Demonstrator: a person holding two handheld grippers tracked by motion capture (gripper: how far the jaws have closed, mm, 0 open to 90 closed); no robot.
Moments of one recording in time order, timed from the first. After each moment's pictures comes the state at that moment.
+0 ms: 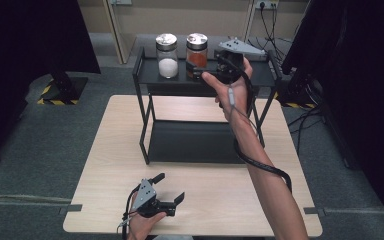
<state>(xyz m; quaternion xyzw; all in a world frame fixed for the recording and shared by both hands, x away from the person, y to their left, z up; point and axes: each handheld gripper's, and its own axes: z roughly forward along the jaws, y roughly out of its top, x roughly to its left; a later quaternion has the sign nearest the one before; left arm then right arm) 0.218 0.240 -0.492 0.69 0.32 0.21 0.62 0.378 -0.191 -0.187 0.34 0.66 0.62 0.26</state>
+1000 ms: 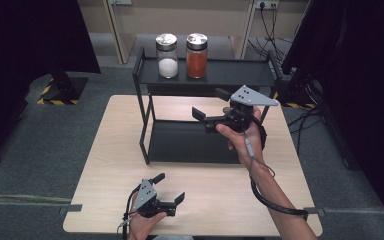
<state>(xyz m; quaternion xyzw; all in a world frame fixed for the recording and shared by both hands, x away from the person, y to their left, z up) 0.218 0.239 -0.493 0.69 0.32 0.21 0.62 0.326 -0.239 -0.261 0.26 0.68 0.65 0.21</state>
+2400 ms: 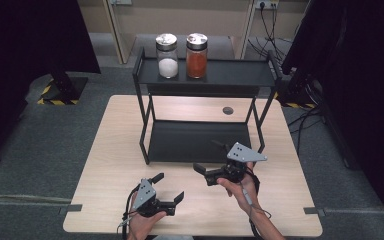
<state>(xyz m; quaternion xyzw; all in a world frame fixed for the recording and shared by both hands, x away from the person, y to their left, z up) 0.217 0.239 -0.493 0.69 0.32 0.22 0.62 0.291 -0.254 -0.395 0.25 0.70 0.65 0.15</state>
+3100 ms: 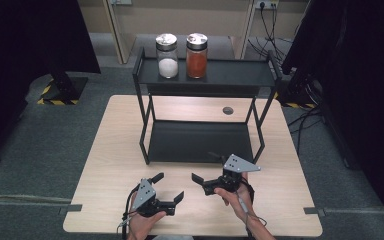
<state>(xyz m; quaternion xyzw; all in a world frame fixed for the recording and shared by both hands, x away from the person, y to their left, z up) 0.217 0.240 -0.493 0.68 0.32 0.22 0.62 0.291 -0.253 -0.441 0.26 0.70 0.65 0.13</state>
